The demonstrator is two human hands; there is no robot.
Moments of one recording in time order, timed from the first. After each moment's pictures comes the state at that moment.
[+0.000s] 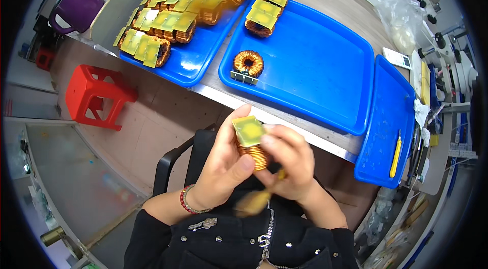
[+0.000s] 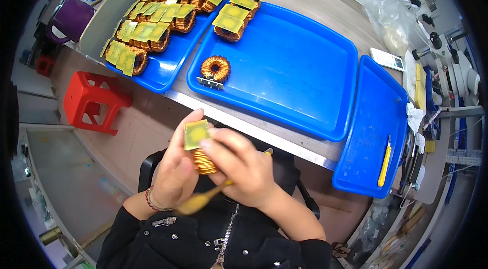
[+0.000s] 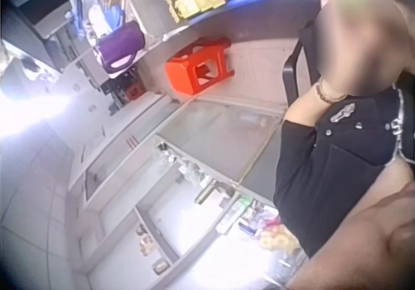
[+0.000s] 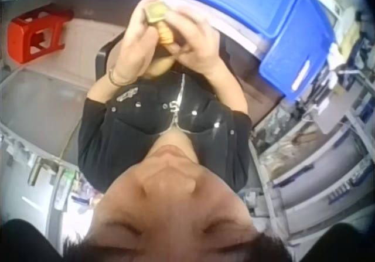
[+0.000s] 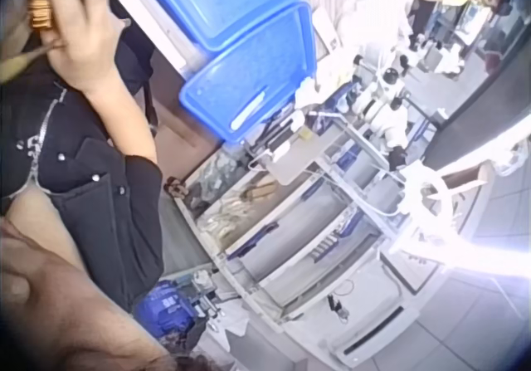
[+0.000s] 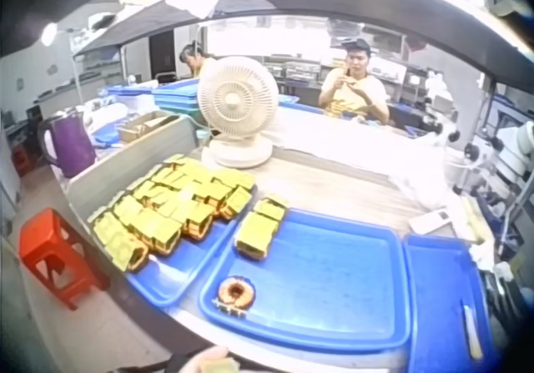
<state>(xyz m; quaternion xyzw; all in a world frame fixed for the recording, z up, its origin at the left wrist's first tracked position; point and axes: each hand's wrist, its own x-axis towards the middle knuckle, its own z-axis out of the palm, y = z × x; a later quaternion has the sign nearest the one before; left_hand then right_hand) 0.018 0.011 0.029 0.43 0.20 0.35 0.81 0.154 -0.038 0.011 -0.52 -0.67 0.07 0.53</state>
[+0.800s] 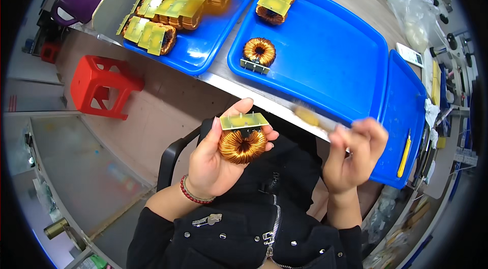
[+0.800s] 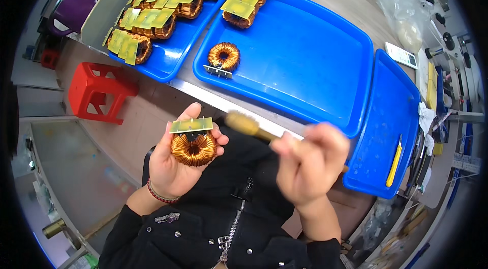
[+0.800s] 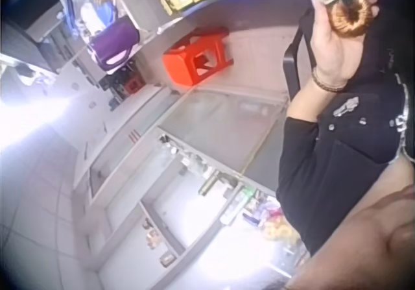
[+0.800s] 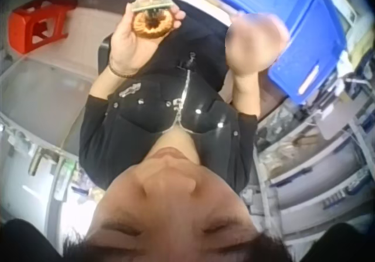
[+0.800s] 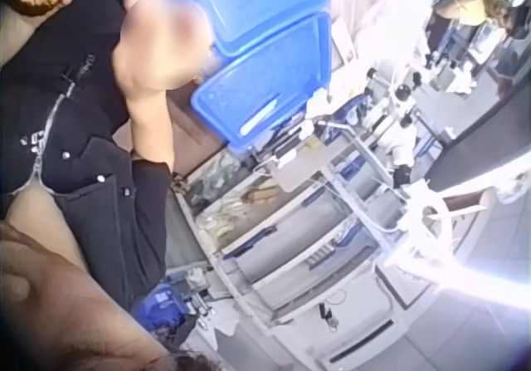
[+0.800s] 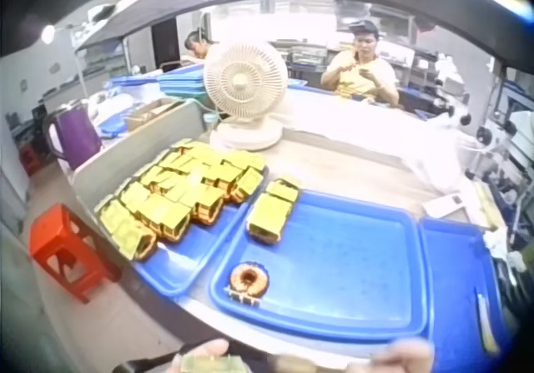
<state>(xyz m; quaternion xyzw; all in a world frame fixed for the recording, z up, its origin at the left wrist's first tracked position) 0.002 0.020 0.001 0.18 0.11 0.33 0.92 0.193 -0.062 0.025 -0.66 -0.59 -0.12 0.46</state>
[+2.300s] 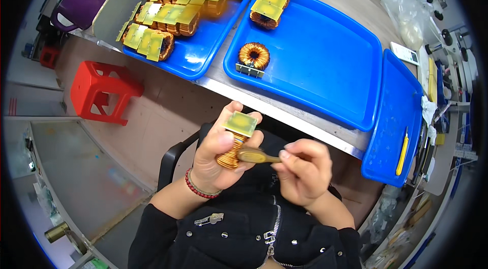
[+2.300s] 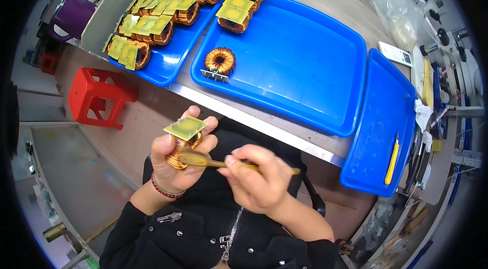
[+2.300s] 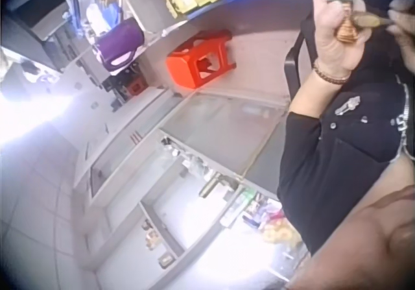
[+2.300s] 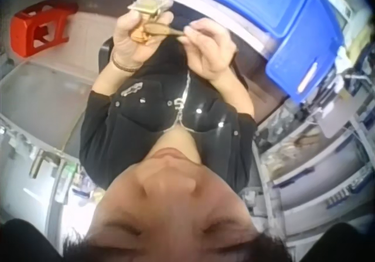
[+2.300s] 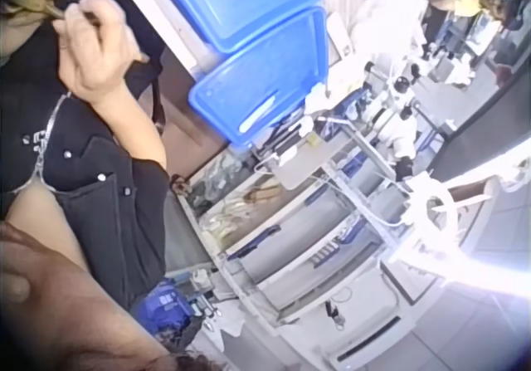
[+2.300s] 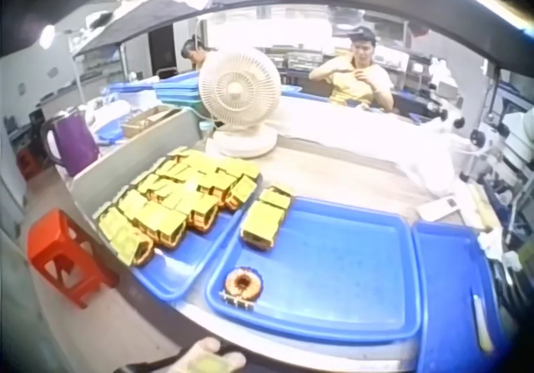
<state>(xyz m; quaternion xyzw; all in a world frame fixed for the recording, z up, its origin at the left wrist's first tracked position) 0.010 0.030 0.000 0.11 0.06 0.30 0.94 0.155 -0.062 0.007 -0.55 -0.63 0.03 0.55</state>
